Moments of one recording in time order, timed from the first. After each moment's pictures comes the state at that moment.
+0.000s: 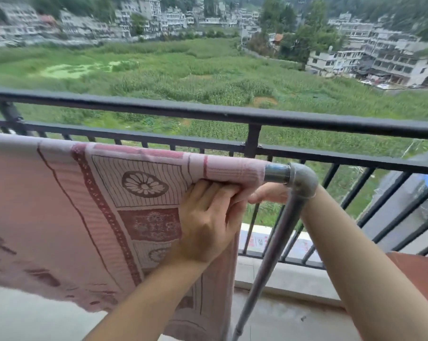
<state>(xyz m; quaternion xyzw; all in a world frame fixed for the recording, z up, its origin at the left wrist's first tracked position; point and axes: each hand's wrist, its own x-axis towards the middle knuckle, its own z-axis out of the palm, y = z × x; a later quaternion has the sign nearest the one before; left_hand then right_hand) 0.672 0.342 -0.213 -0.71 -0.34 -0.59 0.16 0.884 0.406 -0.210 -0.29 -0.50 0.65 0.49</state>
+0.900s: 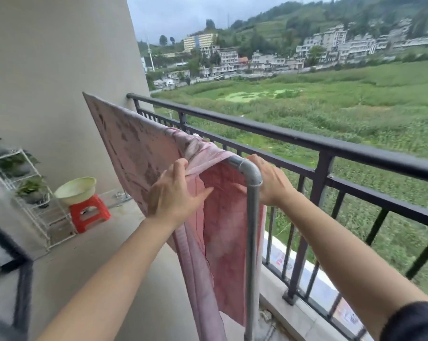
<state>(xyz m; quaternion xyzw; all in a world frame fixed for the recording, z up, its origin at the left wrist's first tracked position) 0.717 0.218 -0.155 -0.49 -0.77 -0.31 0.26 0.878 0.412 -0.168 -0.20 -0.93 0.09 0.31</state>
